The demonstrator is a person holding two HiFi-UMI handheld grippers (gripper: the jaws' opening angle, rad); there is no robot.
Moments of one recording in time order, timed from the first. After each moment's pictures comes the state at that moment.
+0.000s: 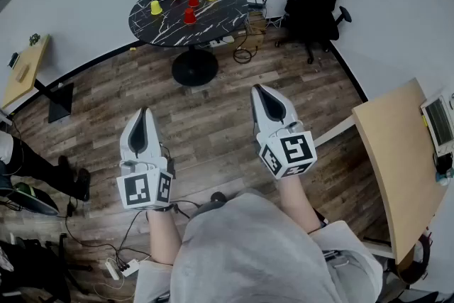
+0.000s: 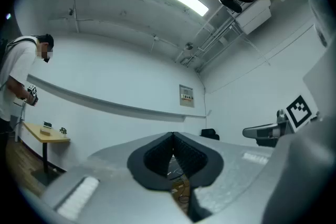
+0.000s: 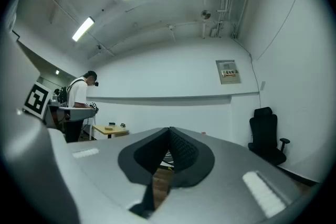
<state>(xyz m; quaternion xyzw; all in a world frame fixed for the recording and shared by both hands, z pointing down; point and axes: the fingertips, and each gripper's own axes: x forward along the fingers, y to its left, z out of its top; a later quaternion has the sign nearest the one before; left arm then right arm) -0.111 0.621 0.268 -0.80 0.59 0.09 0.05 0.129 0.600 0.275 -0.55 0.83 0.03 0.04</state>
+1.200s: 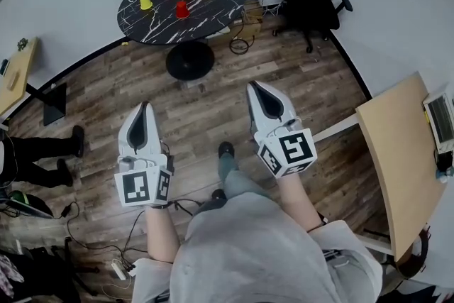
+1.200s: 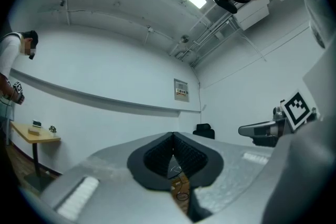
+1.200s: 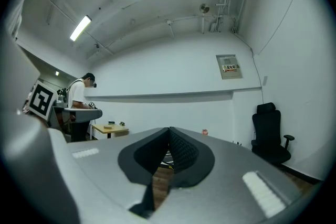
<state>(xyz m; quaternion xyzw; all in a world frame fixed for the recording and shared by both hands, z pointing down) -0.090 0.547 0.277 -0.82 0.56 0.06 0.05 0.131 0.539 0.287 -0.55 0.84 0.02 0.03</state>
